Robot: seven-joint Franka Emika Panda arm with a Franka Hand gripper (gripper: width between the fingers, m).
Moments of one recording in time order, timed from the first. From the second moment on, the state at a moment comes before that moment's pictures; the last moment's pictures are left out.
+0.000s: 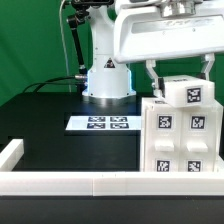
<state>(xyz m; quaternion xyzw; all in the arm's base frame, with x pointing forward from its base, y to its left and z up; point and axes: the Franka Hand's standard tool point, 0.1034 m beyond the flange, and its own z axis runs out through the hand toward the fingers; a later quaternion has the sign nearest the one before) 0.615 0.080 0.158 -0.99 0.04 -0.13 0.06</state>
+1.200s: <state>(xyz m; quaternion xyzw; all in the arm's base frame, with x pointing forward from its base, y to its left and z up) 0.606 0.081 0.158 -0.83 0.53 -0.08 0.15</state>
